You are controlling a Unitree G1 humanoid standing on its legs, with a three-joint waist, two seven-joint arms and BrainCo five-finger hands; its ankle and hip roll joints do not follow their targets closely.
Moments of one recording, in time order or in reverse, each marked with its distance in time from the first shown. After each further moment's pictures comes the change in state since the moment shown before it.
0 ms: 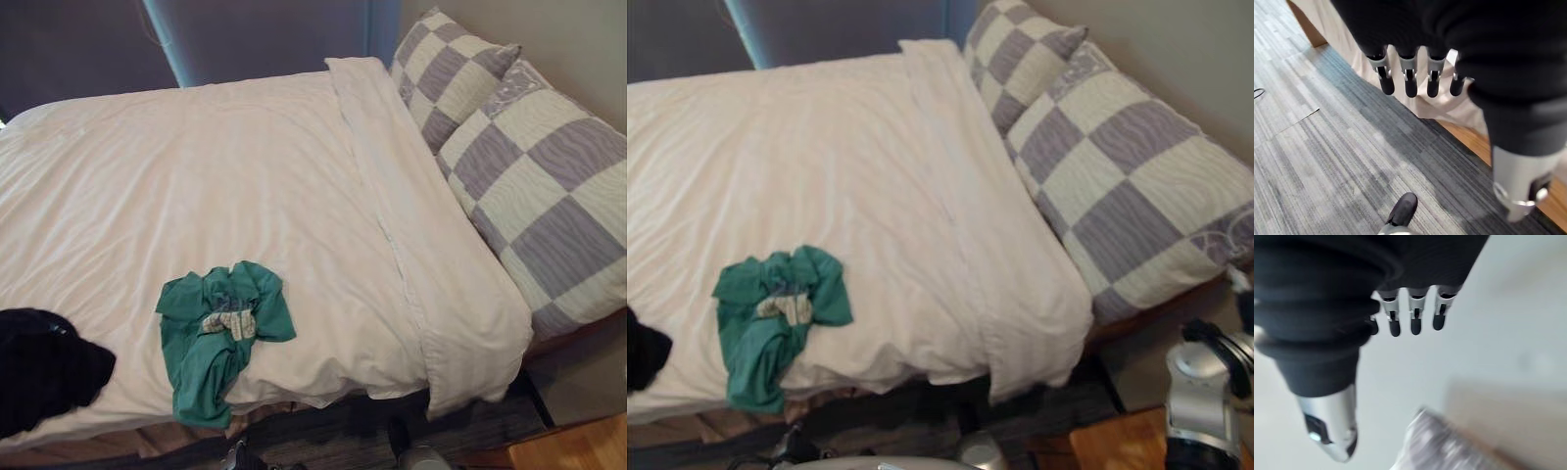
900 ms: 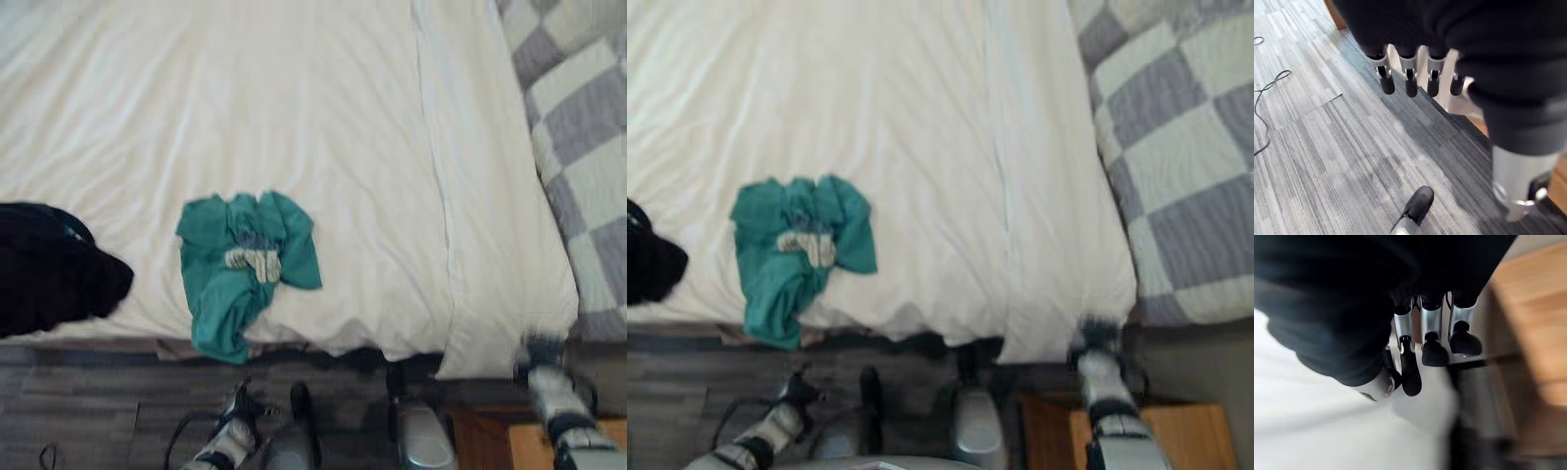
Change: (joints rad) left arm -0.140 0.090 -0.085 -0.027 -0.068 -0.013 -0.025; right arm -0.137 0.171 0.355 1.121 0.258 -0.033 0.554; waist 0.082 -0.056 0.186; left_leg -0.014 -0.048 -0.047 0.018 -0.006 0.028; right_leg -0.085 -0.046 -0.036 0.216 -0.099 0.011
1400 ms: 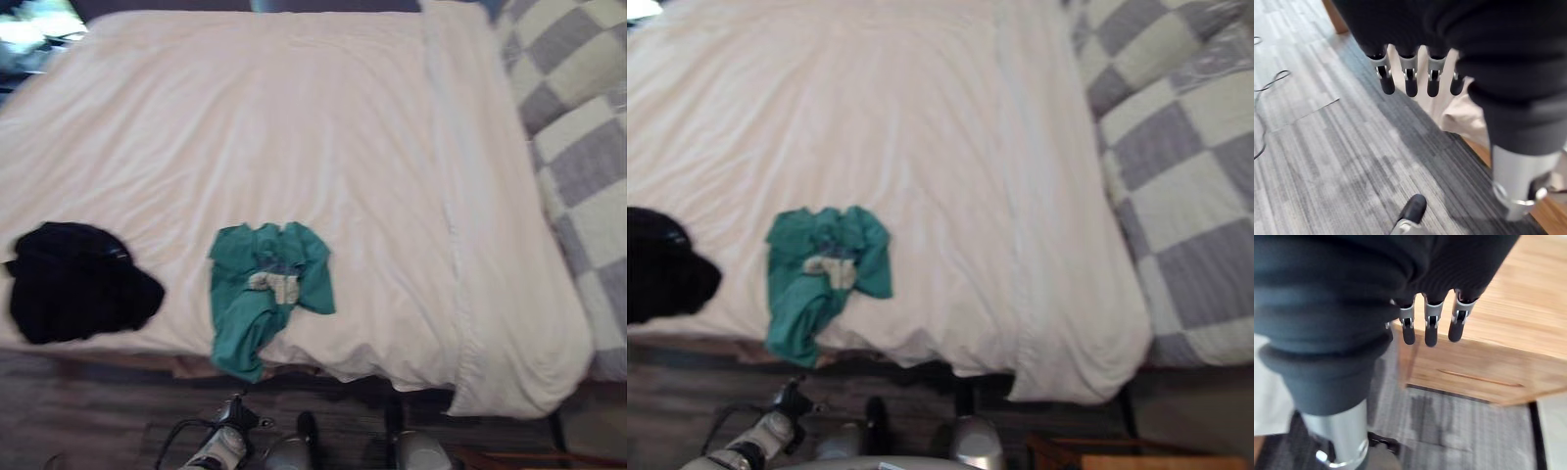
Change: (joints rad) left arm -0.032 -0.003 0.020 0.027 0.031 -0.029 -0.081; right arm 0.078 0.057 0.158 0.100 -0.086 0.085 0.123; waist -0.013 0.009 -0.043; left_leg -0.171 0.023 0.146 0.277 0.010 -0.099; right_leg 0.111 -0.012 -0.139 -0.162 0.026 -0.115
